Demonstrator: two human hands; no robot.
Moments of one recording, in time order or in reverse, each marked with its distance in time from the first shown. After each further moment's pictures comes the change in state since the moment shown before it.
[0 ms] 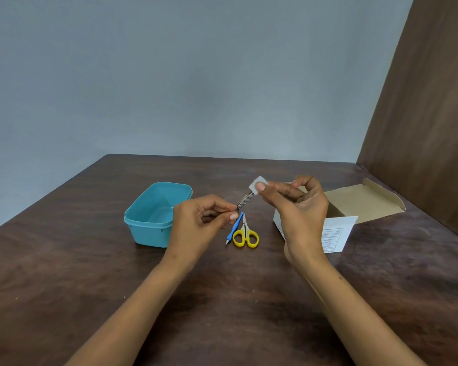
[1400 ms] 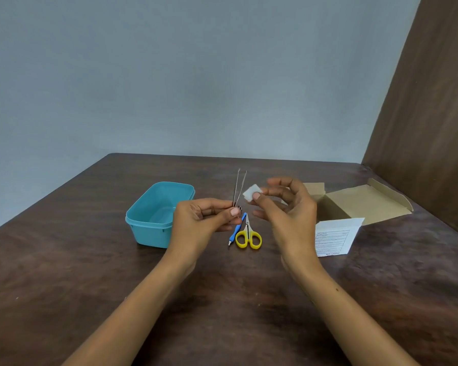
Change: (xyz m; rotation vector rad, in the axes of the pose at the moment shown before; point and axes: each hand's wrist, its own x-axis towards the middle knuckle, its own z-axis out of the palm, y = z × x) left_hand 0.001 0.005 0.003 -0.347 0.058 -0.273; right_hand -0.006 0.013 0.002 -0.280 -0.101 -0.030
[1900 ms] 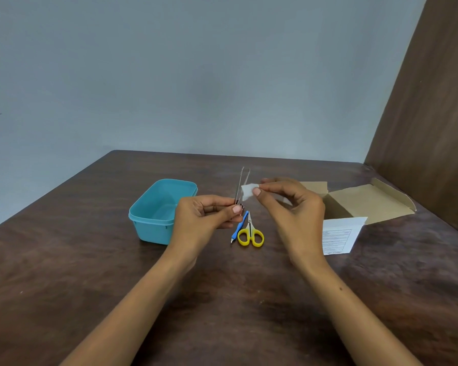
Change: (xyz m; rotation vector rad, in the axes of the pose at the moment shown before) left_hand -0.001 0.003 -0.003 0.027 -0.015 -0.018; right_hand 0.003 -0.002 -0.006 -0.143 -0.034 -0.194
